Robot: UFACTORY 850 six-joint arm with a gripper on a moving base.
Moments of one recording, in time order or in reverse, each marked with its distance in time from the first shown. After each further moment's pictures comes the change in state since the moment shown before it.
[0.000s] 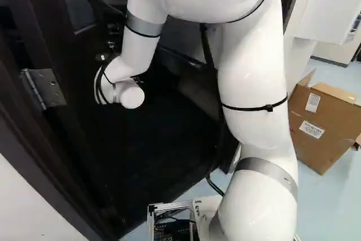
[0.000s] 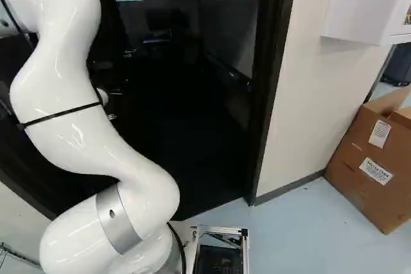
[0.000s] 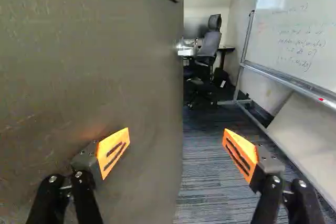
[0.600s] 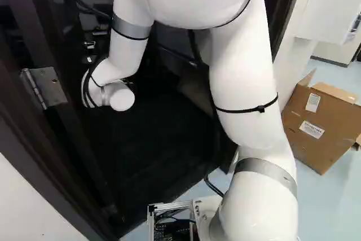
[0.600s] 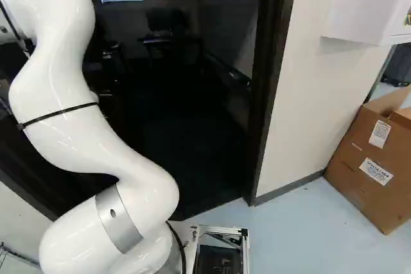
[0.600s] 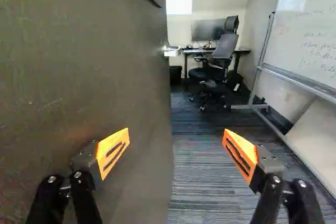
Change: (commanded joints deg) arm 3.1 -2.7 -3.4 -1.4 0.0 0.0
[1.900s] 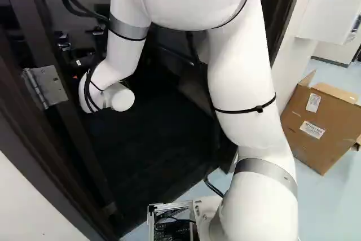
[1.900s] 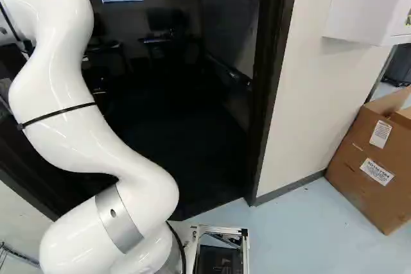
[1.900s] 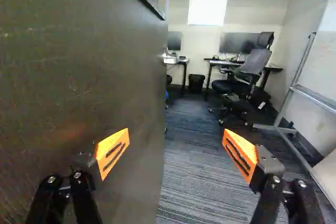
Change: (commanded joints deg) arm 0.5 -0.5 -0.6 -11.6 1.4 0.0
